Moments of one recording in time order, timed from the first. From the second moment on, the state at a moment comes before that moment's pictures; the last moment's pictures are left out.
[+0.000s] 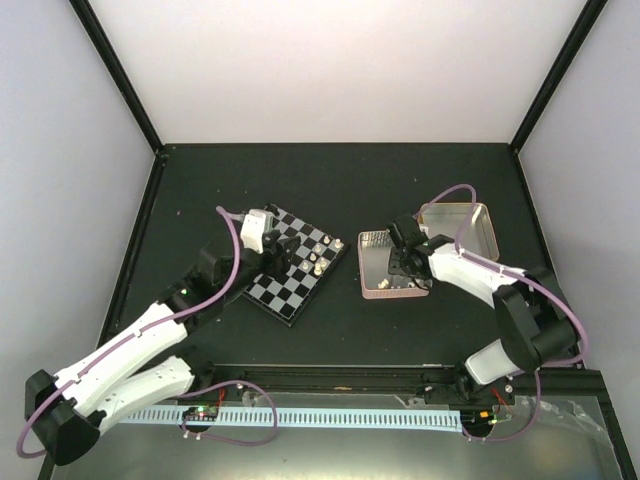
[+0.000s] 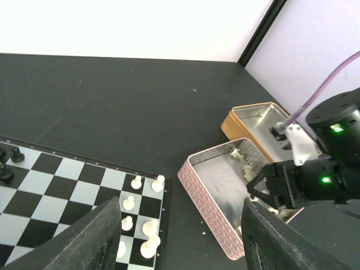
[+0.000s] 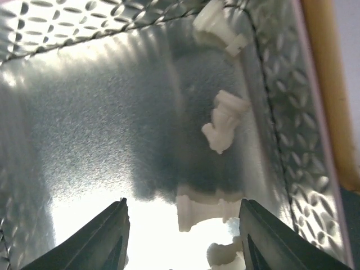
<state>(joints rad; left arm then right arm) -0.70 0.86 0.67 -0.12 -0.04 -0.40 0.51 1.48 0.81 -0.50 0.25 0.63</state>
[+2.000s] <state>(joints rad) -0.68 0.98 0.74 -0.16 -0.08 -0.42 0.49 1.74 1.01 -0.64 0.20 0.69</state>
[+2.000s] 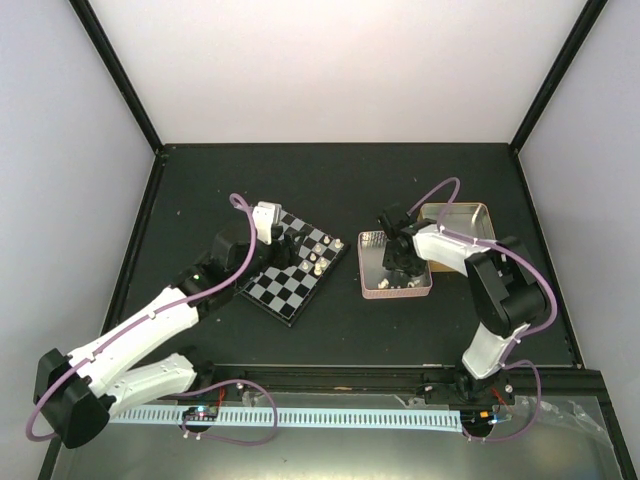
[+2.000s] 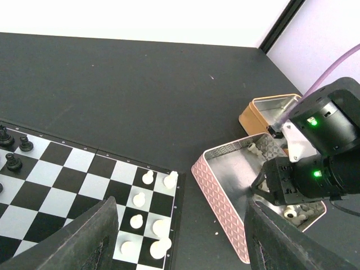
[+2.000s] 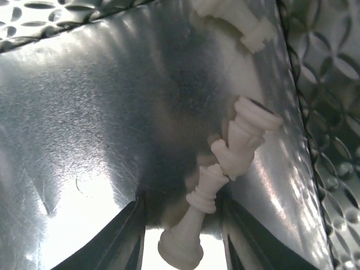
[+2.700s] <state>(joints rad) -0.66 0.96 0.74 -0.17 -0.03 -0.43 0.49 1.67 0.92 -0.51 0.19 0.72</state>
